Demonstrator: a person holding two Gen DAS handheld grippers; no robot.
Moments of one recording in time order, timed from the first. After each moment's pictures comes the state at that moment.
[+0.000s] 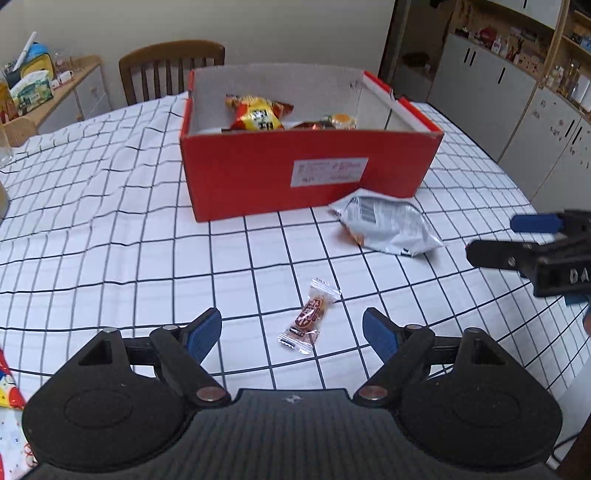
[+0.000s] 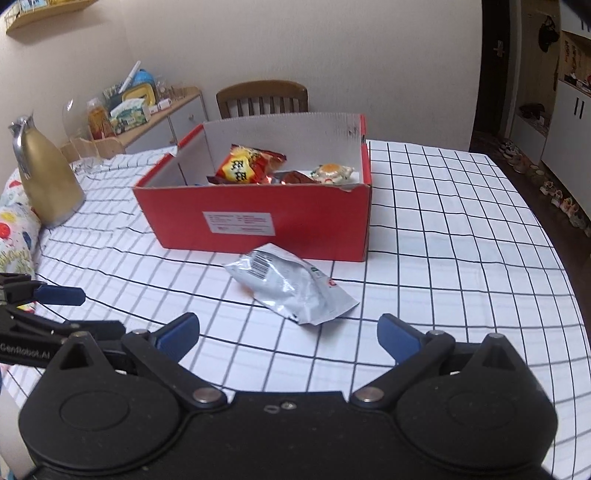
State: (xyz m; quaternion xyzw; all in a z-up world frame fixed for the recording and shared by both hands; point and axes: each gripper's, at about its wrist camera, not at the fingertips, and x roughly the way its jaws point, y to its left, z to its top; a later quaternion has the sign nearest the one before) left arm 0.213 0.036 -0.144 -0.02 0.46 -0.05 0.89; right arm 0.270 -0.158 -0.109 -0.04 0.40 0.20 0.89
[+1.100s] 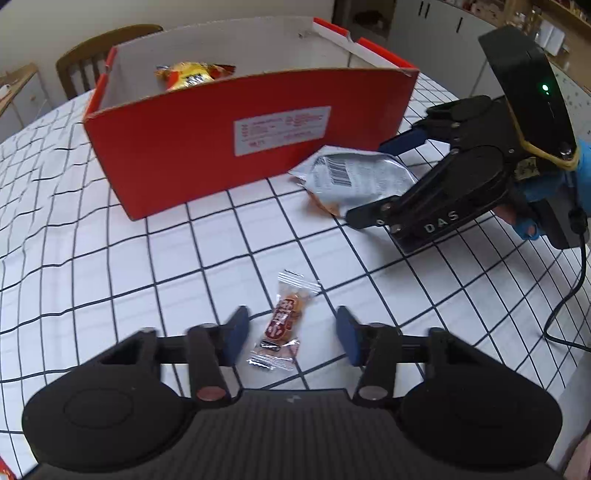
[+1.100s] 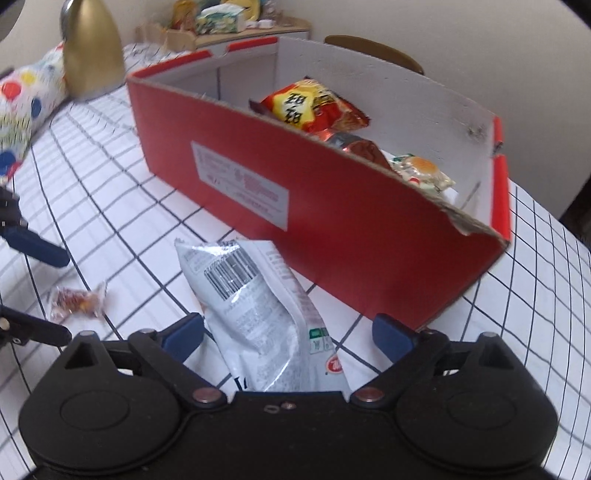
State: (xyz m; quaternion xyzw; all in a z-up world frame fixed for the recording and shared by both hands) left arm 0.251 0.015 -0.186 0.03 0.50 -0.13 0.86; right arm 0.372 -0.114 -0.180 -0.24 0.40 0.34 0.82
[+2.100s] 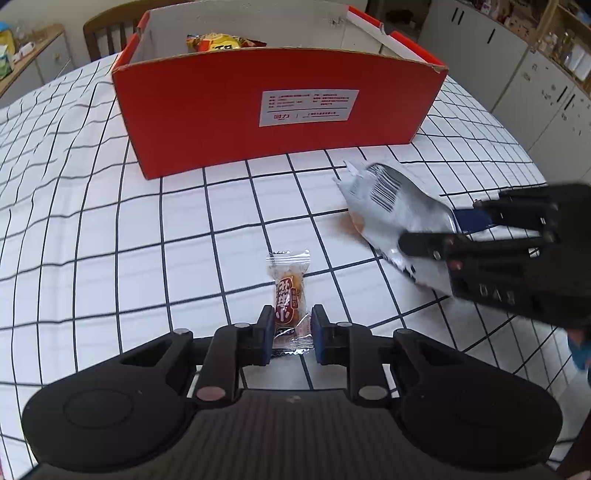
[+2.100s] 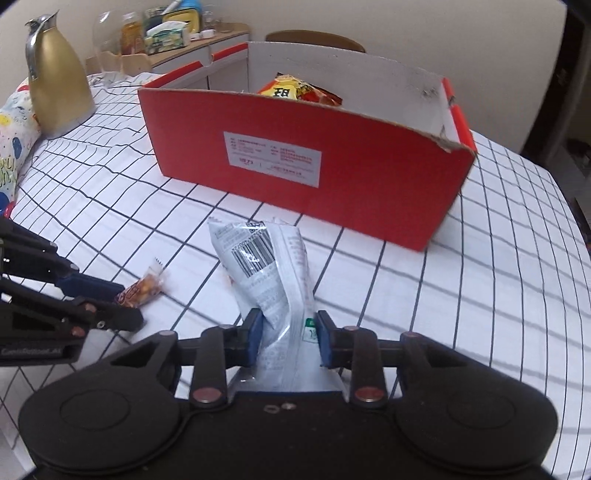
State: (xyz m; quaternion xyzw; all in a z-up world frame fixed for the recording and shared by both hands) left arm 0.241 0.024 -0.188 -0.03 0.52 -0.08 0.85; right arm 0.292 -0.114 -0.165 -0.14 0.43 0.24 0.86
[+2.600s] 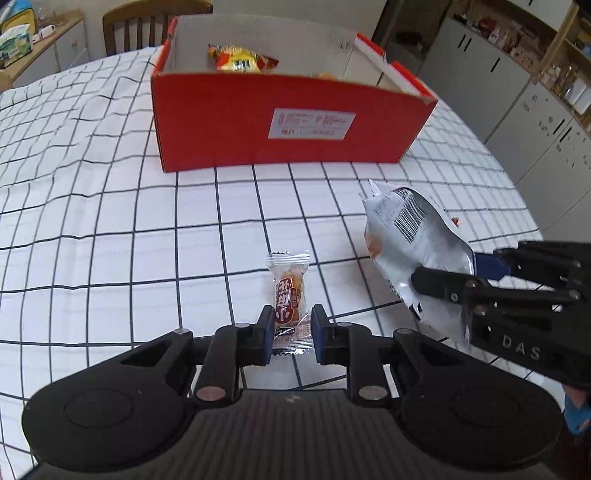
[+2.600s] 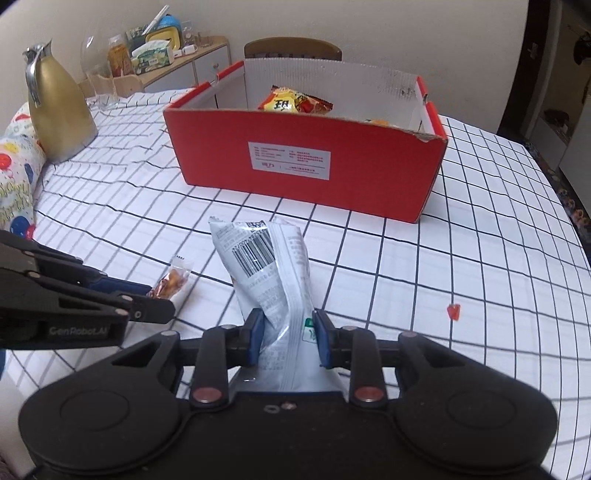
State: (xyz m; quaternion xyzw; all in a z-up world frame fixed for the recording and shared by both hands) left arm 0.214 0.036 -0.159 -0.07 0.50 -0.08 0.86; right arm 0.244 -0.113 -0.130 -0.09 0.43 0.21 0.87
